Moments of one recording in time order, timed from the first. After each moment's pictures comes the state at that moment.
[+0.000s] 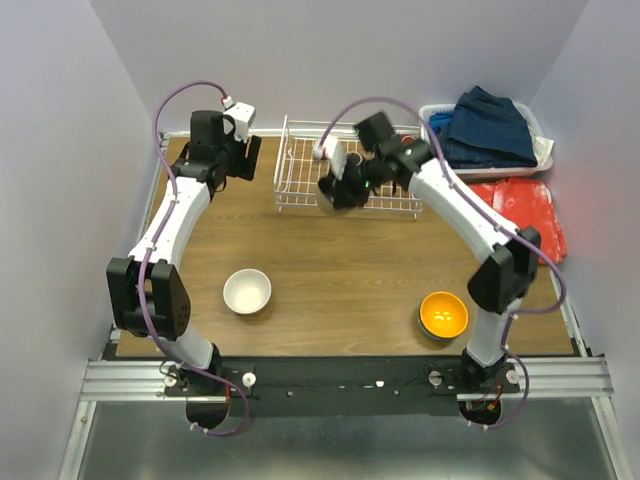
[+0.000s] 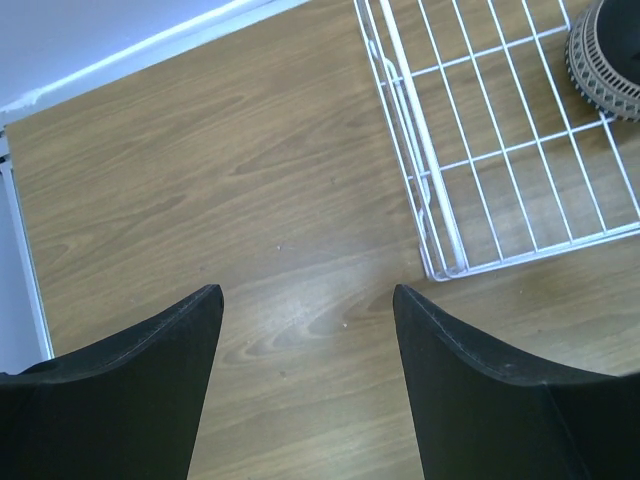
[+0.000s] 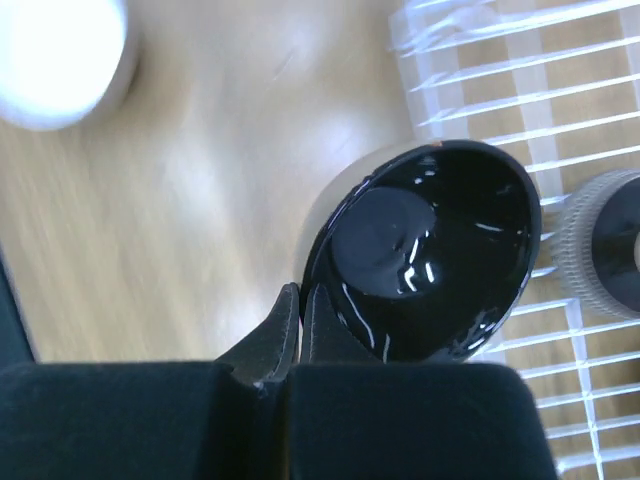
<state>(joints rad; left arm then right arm) -0.13 1.59 1.44 -0.40 0.10 0.20 0.64 1.83 1.84 -0.93 -0.45 -0.57</state>
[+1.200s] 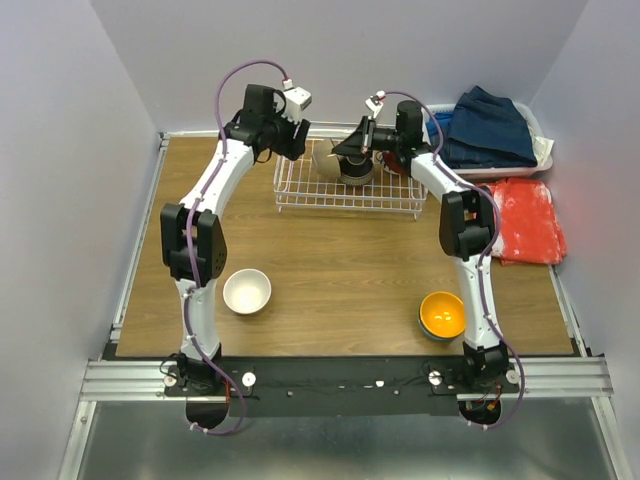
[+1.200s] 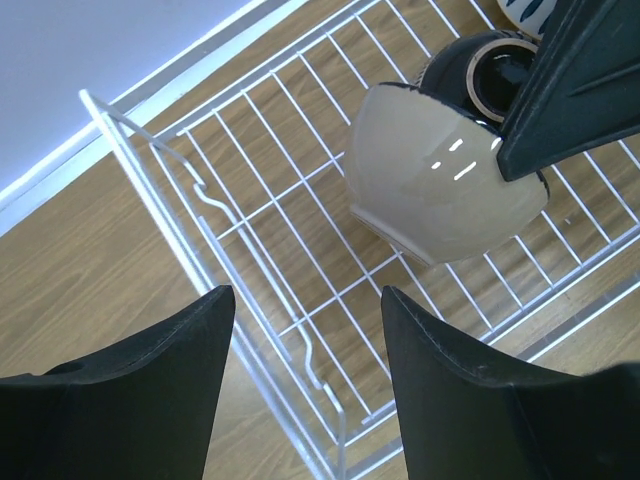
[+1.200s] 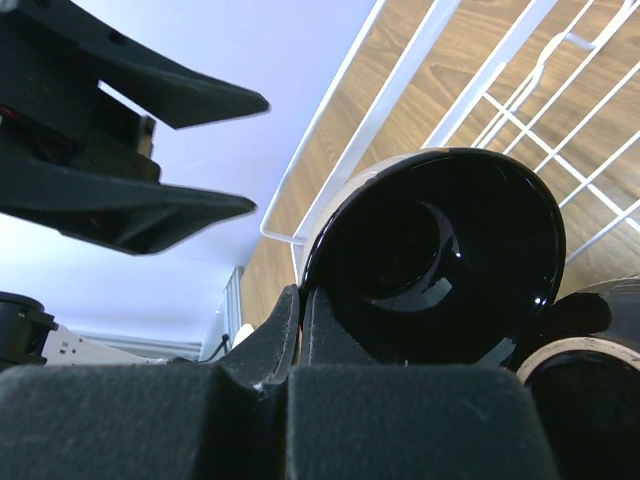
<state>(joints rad) -0.26 2.07 1.99 -0.52 0.32 0.24 0.26 2.49 2.11 0.20 -1.08 0.86</state>
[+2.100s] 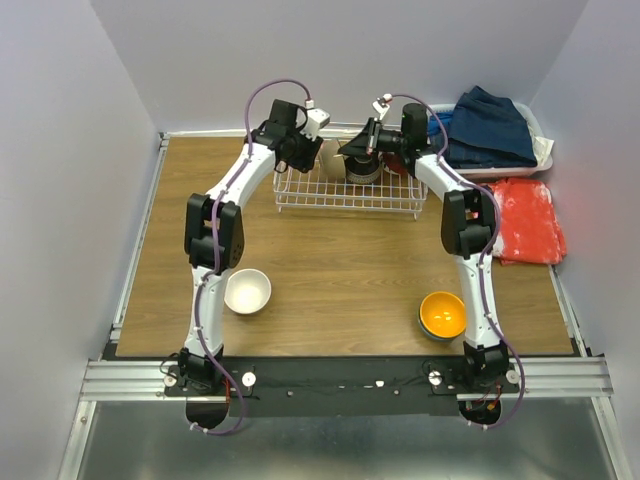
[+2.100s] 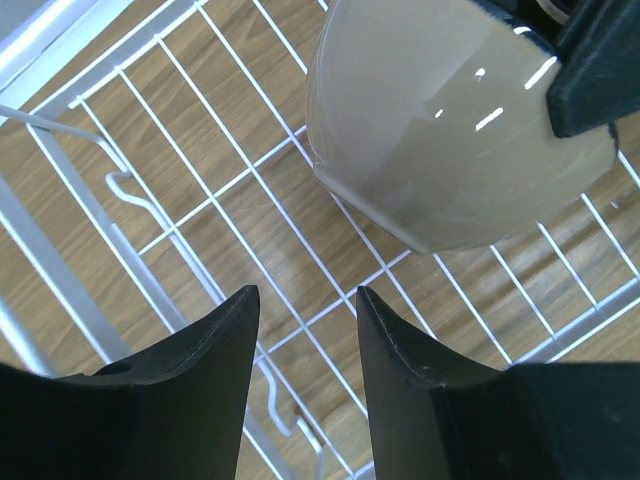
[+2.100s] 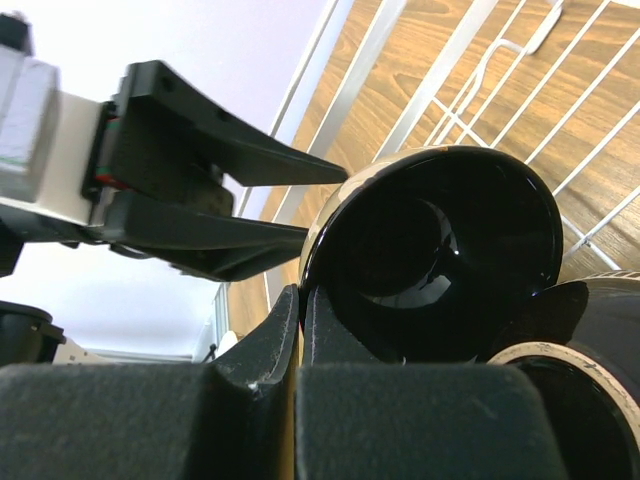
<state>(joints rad) -0.32 2.26 2.09 -0.58 0.25 0.27 0.22 2.52 2.11 0.21 -1.07 0.85</state>
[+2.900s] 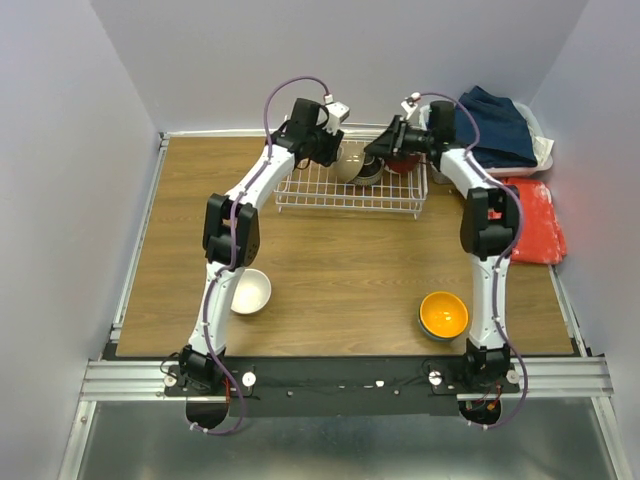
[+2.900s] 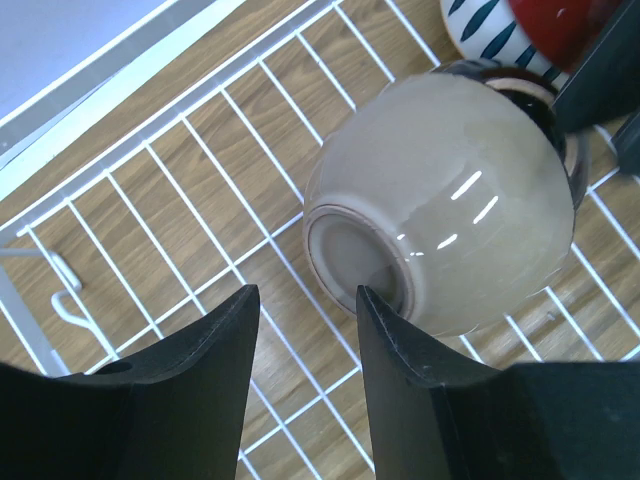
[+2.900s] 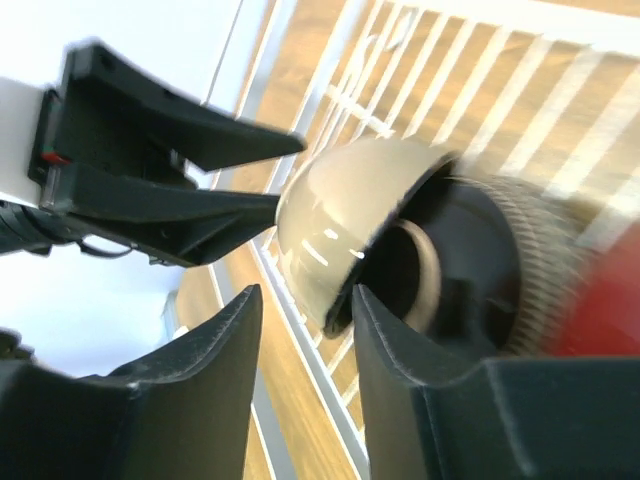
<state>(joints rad) -0.40 2.41 2.27 -0.48 0.24 0.16 0.13 2.41 2.02 -0.03 -1.01 0.61</state>
